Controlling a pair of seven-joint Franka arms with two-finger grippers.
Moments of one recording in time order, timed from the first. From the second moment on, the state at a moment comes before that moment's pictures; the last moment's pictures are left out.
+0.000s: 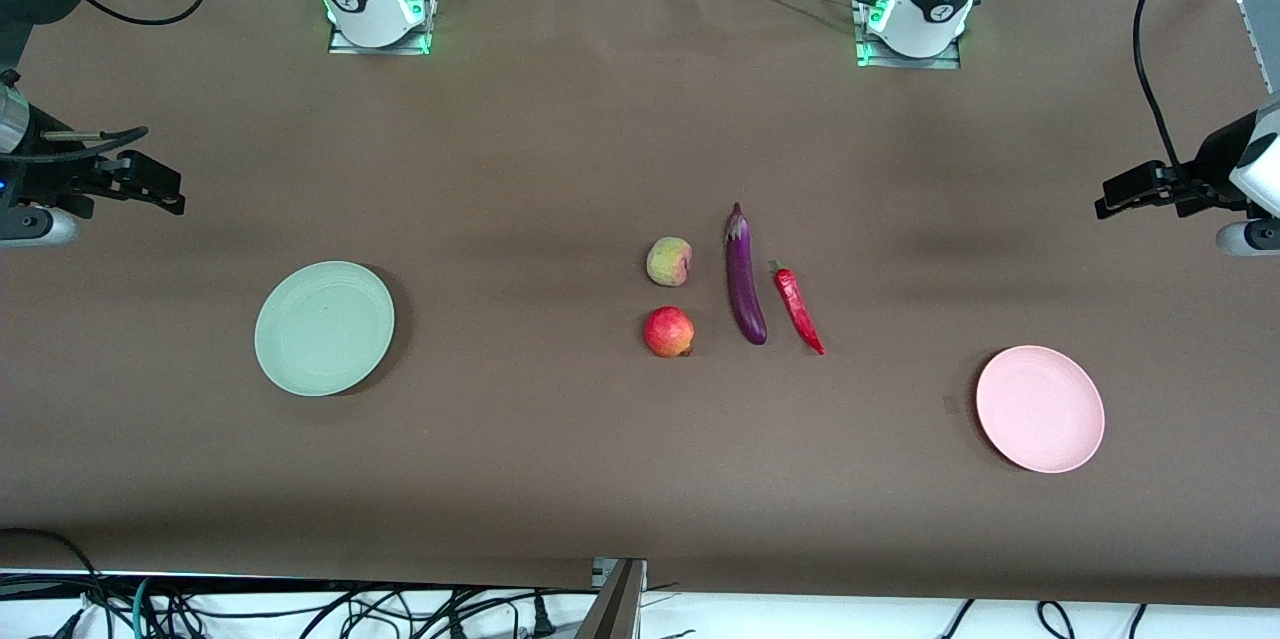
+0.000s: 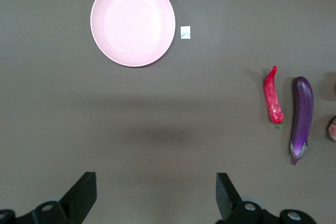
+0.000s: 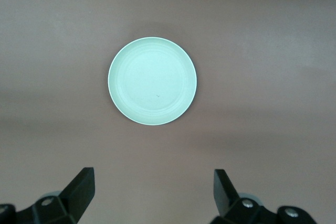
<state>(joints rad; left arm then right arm) 0.01 0.10 0.07 -1.59 -0.05 1.59 0.02 0.05 0.14 -0.04 -1.49 -0.04 1.60 -0.06</state>
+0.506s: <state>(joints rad) -0.01 0.18 0.00 -1.60 -0.16 1.46 -0.11 0.04 0.14 -0.05 -1.49 -0.04 1.60 -0.06</state>
